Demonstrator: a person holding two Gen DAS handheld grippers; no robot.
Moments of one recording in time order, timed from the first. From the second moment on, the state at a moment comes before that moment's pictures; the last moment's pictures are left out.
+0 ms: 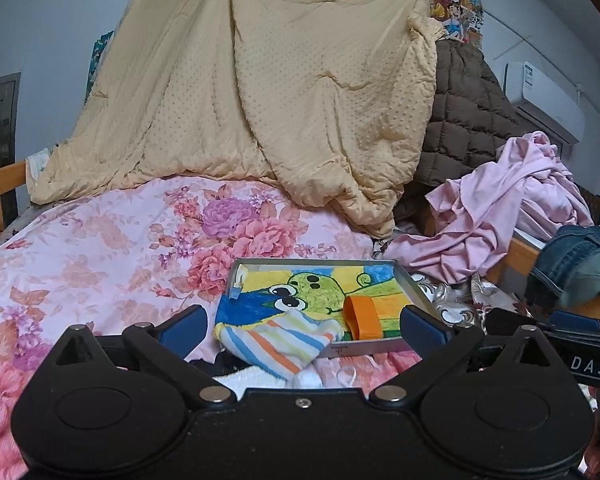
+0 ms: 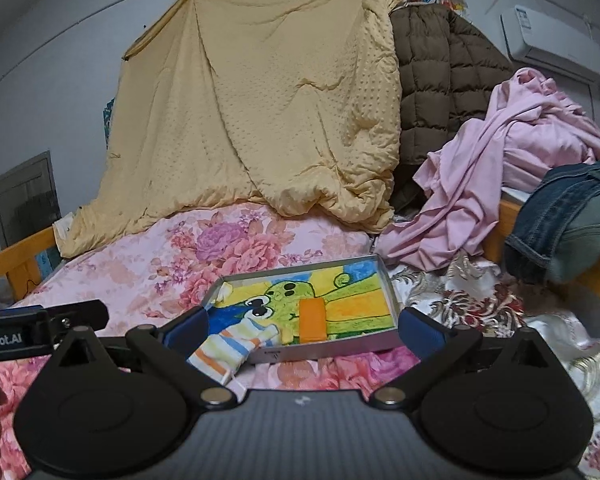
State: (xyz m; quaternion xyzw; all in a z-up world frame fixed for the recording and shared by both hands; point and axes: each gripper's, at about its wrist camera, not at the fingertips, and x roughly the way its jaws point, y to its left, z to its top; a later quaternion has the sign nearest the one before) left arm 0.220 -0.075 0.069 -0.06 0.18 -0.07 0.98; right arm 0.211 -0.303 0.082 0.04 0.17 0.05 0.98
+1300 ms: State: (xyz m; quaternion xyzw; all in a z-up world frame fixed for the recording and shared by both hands) left arm 0.147 -0.017 -0.003 -0.07 0.26 -0.06 0.96; right arm 0.180 -0.270 0.021 -0.01 0.39 0.04 0.92
